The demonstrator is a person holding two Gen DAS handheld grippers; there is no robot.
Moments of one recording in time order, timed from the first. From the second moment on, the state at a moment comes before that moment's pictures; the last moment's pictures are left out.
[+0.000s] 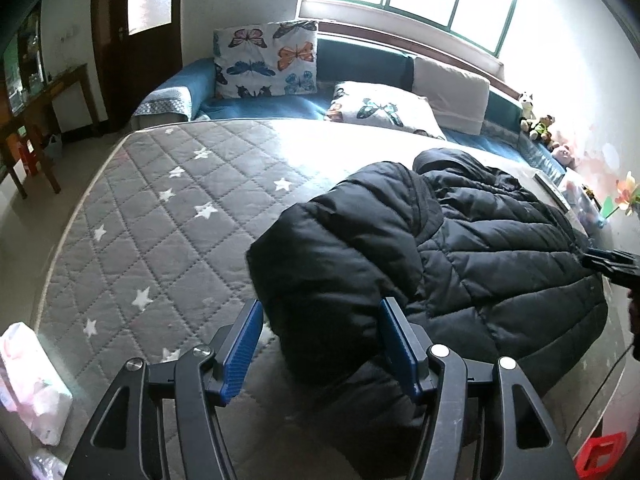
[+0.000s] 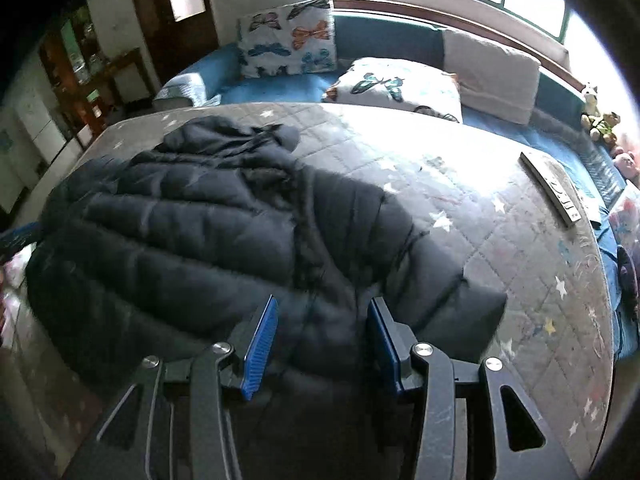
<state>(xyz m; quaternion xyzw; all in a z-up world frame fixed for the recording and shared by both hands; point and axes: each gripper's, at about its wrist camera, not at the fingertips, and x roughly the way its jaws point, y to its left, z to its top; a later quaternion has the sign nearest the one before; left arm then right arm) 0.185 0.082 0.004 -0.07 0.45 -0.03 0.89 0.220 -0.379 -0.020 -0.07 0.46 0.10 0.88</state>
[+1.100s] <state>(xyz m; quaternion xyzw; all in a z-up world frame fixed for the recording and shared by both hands) 0.191 0.107 -0.063 -0.30 0.47 -0.10 0.83 0.204 -0.442 -0.036 0.11 0.46 0.12 0.87</state>
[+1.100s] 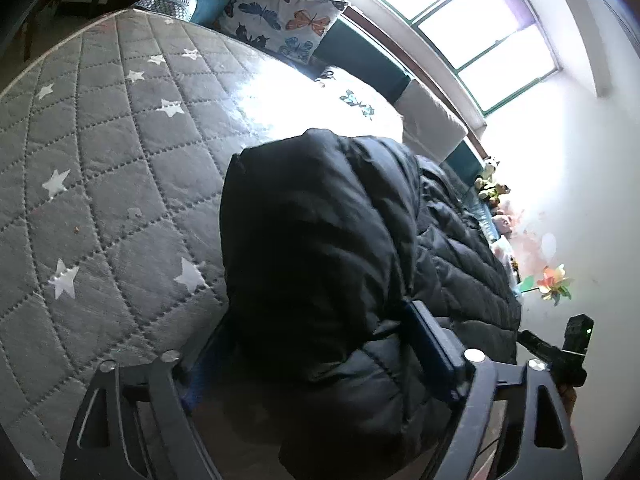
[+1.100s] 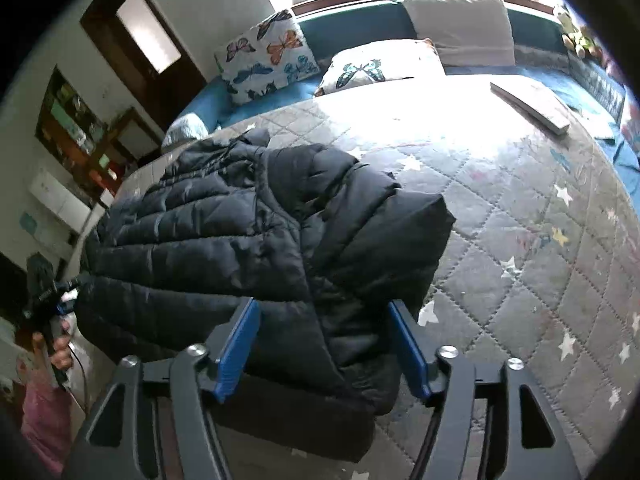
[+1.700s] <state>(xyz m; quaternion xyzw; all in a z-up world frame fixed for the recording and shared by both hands) 0.185 0.073 -0.042 -0.16 0.44 -0.05 0.88 0.210 -0.472 -0.066 0.19 0.48 0.12 0.85</state>
